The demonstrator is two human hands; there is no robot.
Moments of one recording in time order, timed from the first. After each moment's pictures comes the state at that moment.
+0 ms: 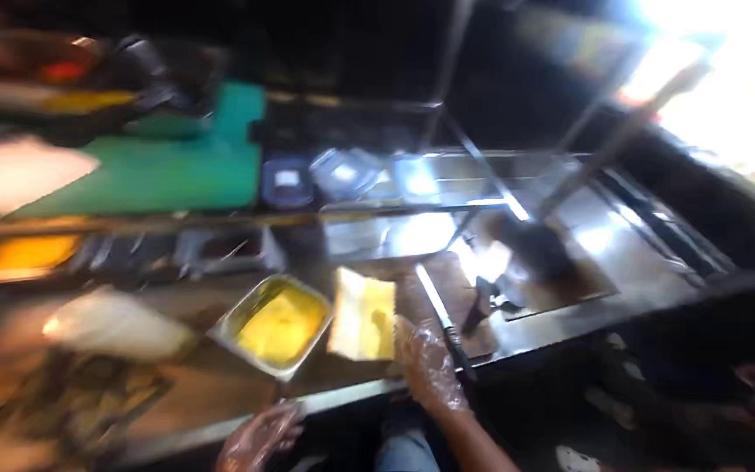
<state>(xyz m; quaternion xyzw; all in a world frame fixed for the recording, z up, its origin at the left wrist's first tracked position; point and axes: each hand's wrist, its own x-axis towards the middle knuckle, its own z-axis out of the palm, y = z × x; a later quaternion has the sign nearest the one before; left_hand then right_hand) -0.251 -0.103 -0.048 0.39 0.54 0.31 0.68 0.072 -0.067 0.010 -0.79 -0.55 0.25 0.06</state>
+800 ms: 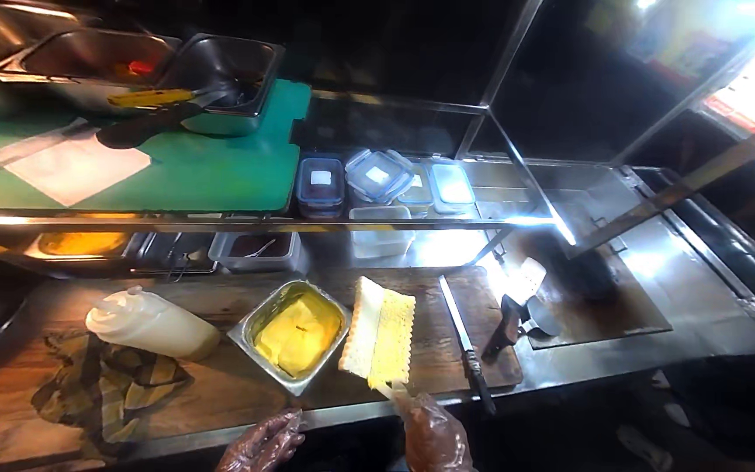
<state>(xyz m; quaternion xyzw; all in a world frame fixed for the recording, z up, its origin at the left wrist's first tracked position) -0.250 -0.096 -0.029 0.40 0.60 0.29 0.64 0.041 -0.111 0.005 -0.75 -0.62 0.20 0.12</state>
